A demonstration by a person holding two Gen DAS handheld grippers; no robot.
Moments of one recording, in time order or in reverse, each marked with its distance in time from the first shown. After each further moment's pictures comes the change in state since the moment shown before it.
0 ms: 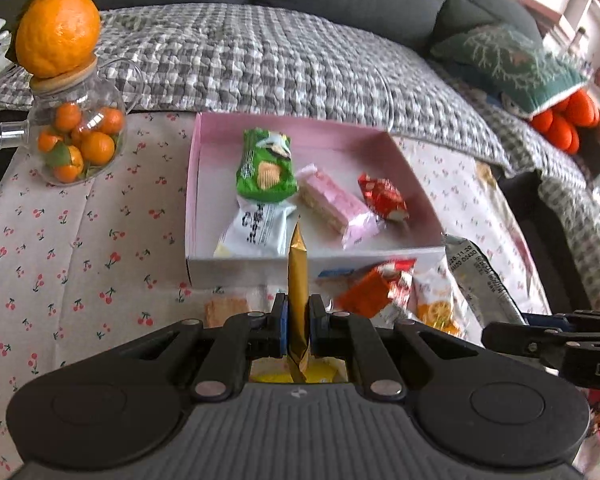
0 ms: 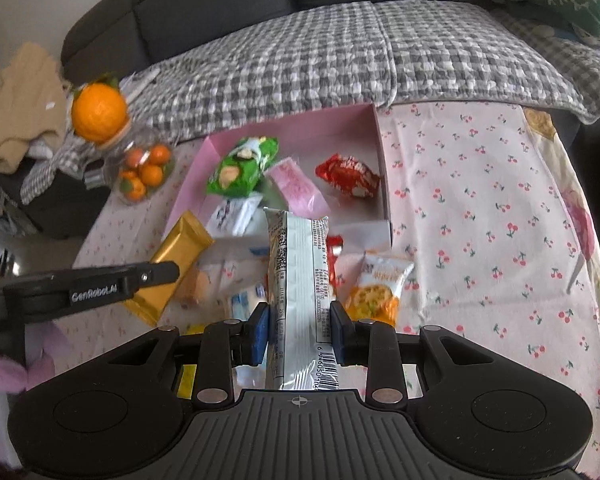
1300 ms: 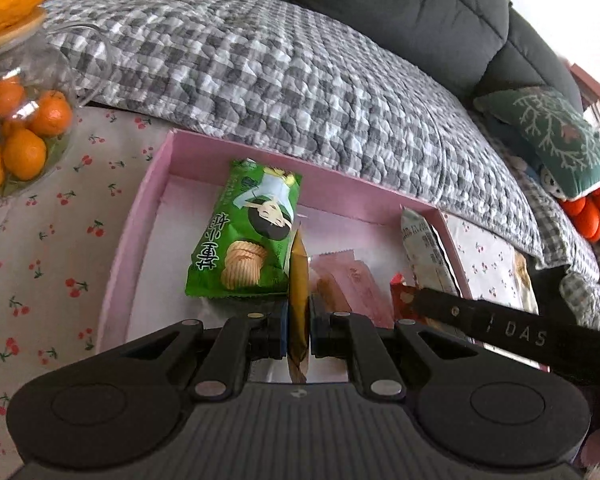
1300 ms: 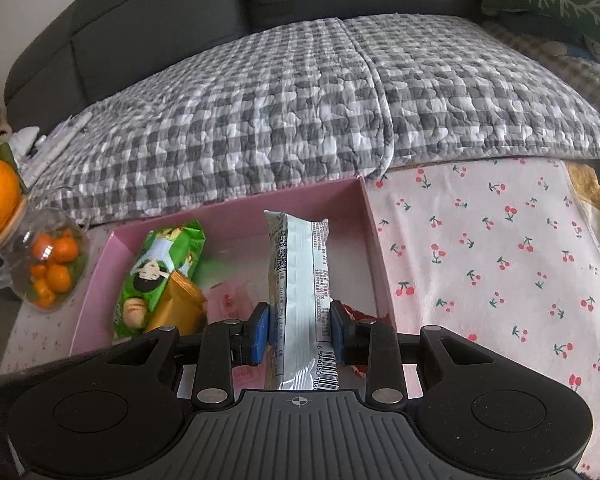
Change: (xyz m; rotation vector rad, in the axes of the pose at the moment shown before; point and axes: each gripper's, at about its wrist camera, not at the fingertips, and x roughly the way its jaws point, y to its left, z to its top) left arm 0.111 0.016 0.063 -0.185 -0.048 -0.048; right arm 0.141 -0.025 0.100 0.055 -0.099 -0.094
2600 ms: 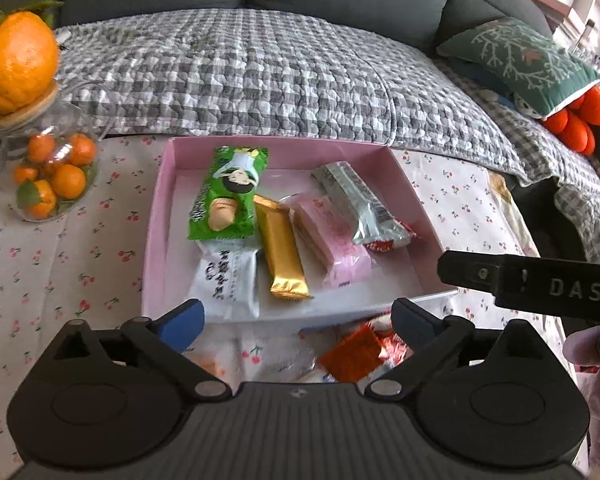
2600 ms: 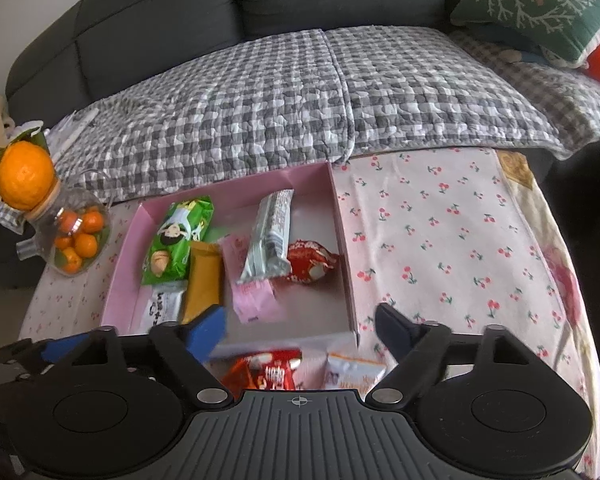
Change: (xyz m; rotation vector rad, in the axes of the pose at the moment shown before) left arm -0.086 -0.039 -0.041 0.223 0.046 0.097; right arm -0.103 0.008 -0.037 0.009 0.017 -0.067
